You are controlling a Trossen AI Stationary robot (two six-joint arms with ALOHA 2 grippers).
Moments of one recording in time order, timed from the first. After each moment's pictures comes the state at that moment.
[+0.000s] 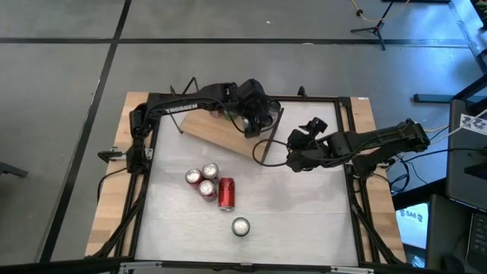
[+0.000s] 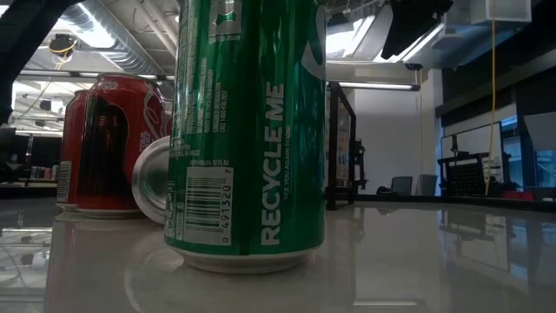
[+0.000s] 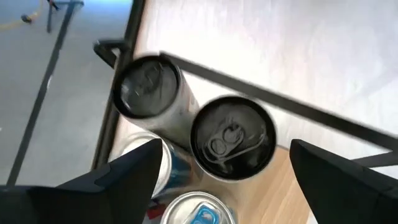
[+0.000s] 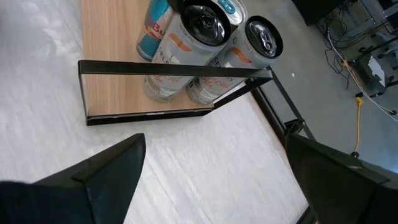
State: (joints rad) left arm 0.30 1.96 1.93 -0.82 -0.01 0.24; right arm 0.24 1.41 1.38 -1.22 0.75 0.54
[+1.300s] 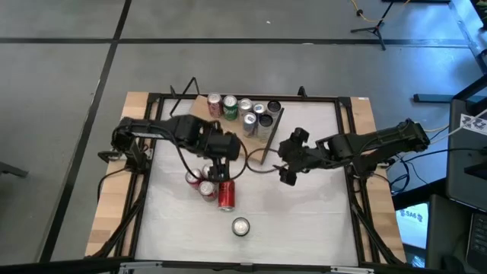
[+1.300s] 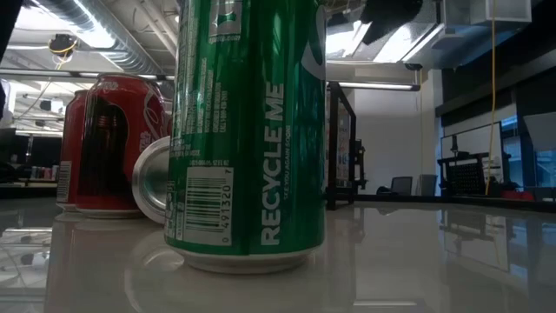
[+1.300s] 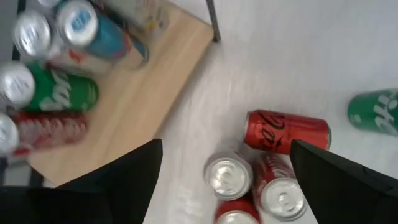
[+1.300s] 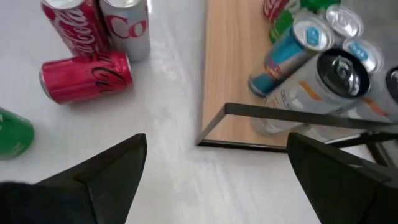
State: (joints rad) left arm -0.16 1.83 2.14 -1.57 -0.26 -0.33; right arm 0.29 1.41 1.38 -0.92 0.45 0.36
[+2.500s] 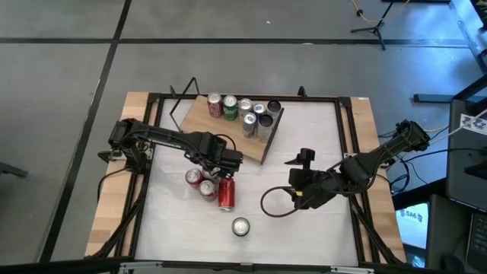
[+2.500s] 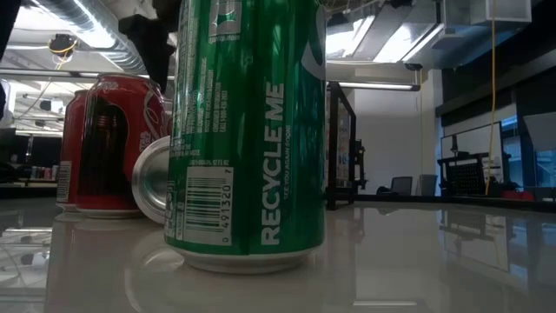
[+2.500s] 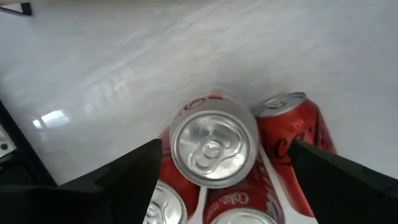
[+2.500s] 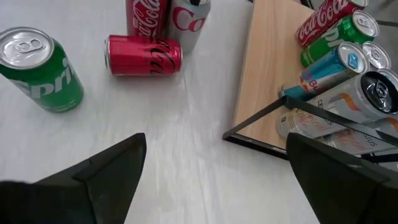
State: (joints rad) left arm -0.13 1.80 1.63 -1.41 -0.14 -1.28; right arm 0.54 1.41 1.38 -0.97 0.58 0.39
